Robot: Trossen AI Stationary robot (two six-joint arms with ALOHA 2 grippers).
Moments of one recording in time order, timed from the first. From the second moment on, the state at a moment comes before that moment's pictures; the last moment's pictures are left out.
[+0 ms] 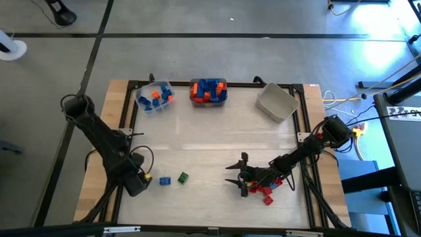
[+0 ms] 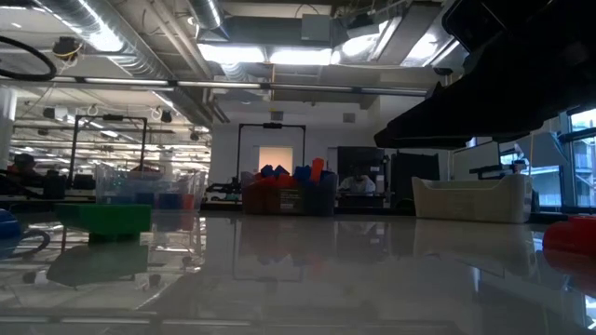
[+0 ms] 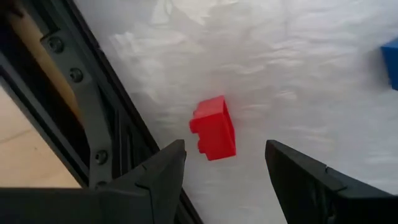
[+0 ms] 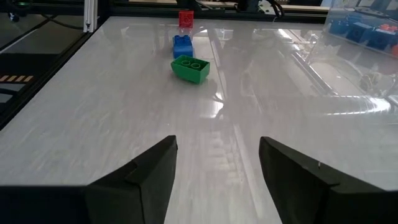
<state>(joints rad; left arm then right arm) -0.90 1.33 0.80 -1.04 0.06 -2.06 0.58 1.76 0.60 0.76 0.56 0.21</state>
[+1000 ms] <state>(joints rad) -0.92 1.41 0.70 -0.88 0.05 -1.98 0.58 1.76 0.60 0.76 0.56 0.21</state>
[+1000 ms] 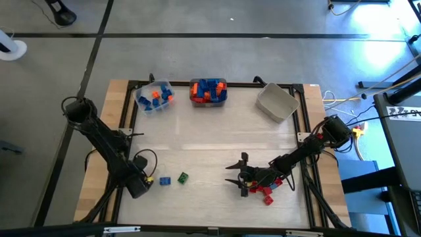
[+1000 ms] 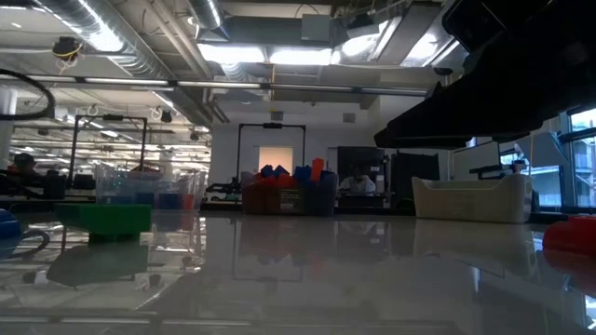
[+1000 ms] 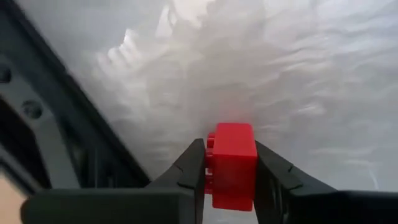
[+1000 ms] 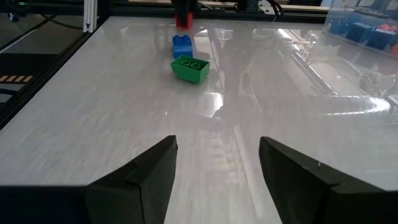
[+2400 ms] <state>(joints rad) 0.37 1.33 0.93 -1.04 -0.60 -0.57 0.58 1.76 0.60 0.76 0.56 0.20</state>
